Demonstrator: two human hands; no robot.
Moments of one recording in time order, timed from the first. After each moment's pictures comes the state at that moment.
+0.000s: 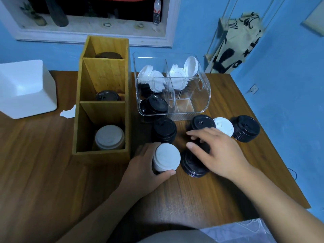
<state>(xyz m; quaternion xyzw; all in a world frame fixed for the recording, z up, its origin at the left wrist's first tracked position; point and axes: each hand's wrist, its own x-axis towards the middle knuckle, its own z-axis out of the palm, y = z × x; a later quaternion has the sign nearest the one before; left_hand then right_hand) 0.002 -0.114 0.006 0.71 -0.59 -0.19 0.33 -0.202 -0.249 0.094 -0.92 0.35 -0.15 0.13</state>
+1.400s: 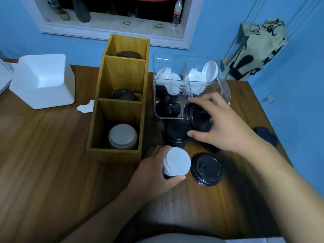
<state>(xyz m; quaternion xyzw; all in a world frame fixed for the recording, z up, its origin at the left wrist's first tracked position) 0.003 -0.113 0.006 0.72 -0.58 -0.19 0.34 -0.137 -0.295 0.149 -0.93 0.28 -0.11 0.20</state>
